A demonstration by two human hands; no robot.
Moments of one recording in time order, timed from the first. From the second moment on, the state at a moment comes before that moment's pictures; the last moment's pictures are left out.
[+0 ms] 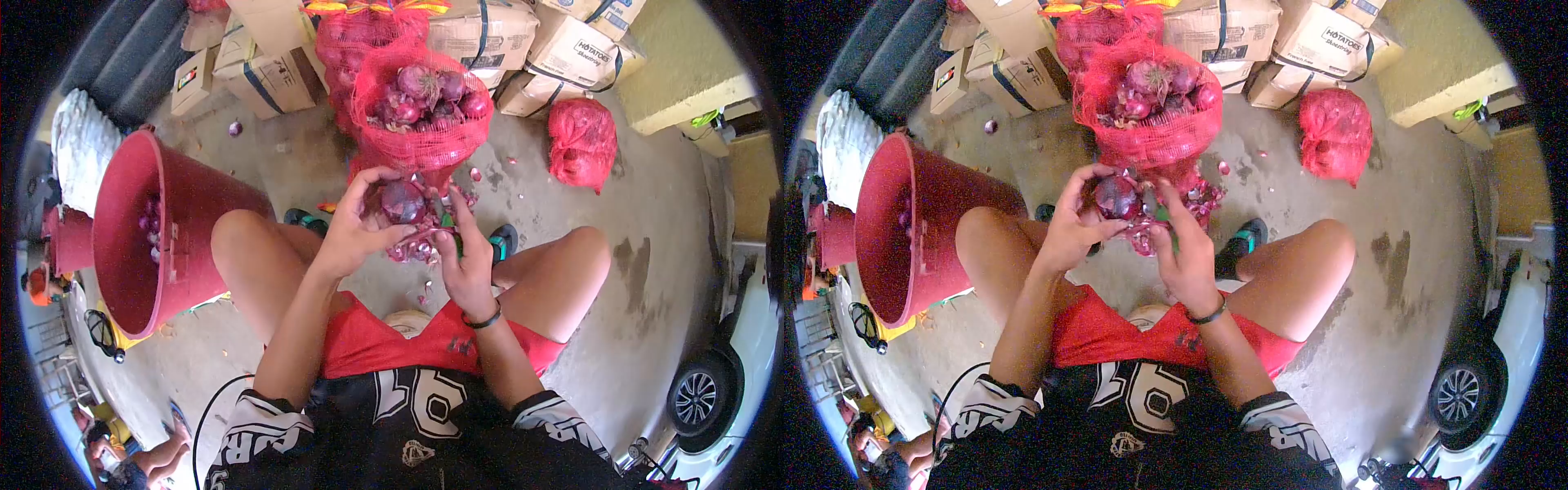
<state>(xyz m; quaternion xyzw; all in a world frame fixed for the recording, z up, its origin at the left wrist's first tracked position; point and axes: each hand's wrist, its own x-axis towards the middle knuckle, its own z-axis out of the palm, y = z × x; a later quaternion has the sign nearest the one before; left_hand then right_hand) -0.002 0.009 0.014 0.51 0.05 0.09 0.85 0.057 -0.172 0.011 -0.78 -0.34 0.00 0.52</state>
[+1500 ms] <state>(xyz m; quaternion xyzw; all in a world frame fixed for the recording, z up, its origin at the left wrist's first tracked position) -0.006 0.013 0.017 0.54 0.04 -0.03 0.84 0.057 -0.183 0.011 -0.68 -0.22 0.19 0.68</state>
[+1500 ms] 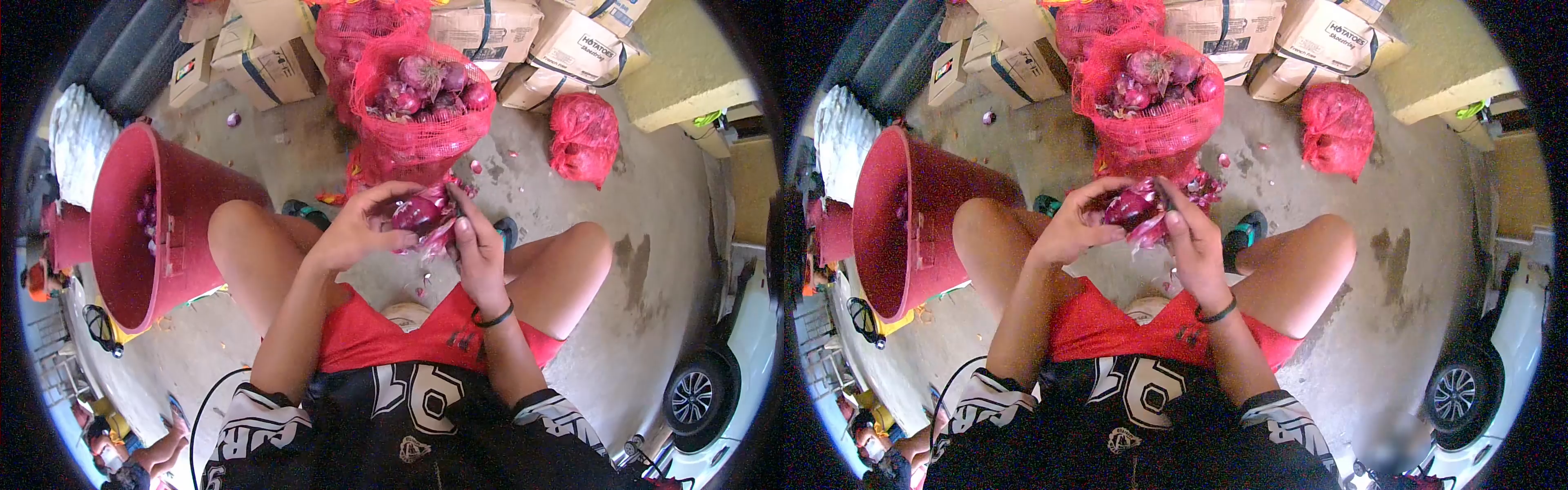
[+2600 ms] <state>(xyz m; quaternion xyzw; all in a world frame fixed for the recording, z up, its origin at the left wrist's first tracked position) 0.001 0.015 -0.007 0.47 0.17 0.09 0.86 0.078 -0.206 0.023 -0.47 -0.04 0.14 0.87</state>
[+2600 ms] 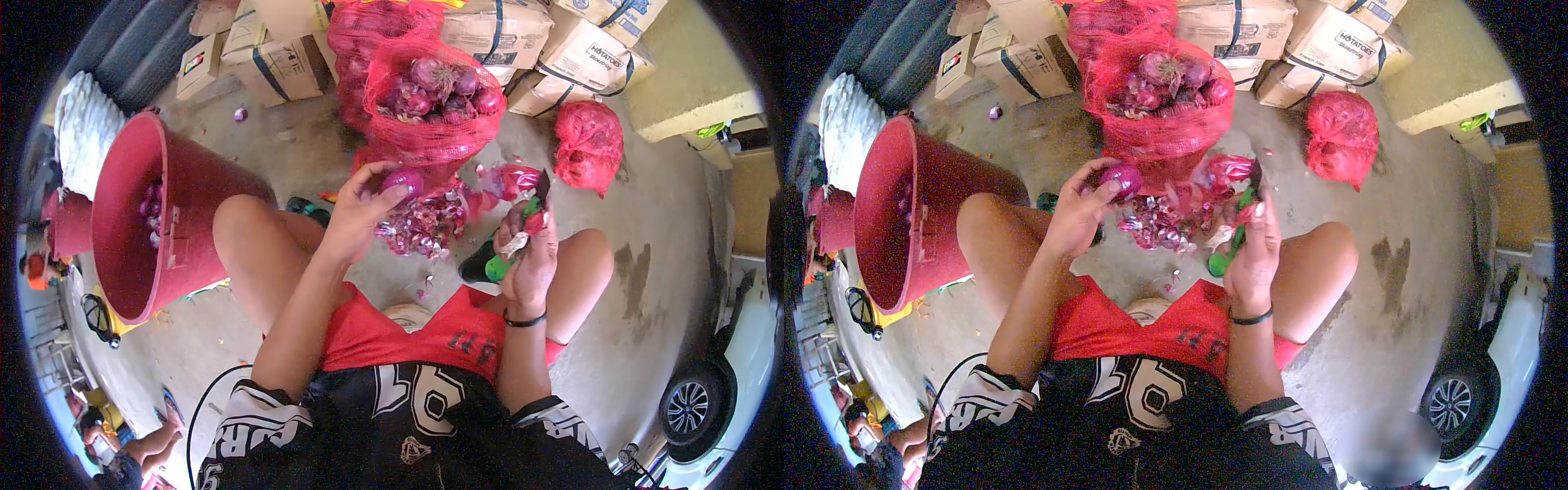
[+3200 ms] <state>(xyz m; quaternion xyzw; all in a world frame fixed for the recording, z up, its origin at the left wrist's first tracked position) -0.030 0.104 0.078 0.66 0.29 0.34 0.60 0.085 -0.199 -0.022 -0.83 -0.21 0.18 0.48</state>
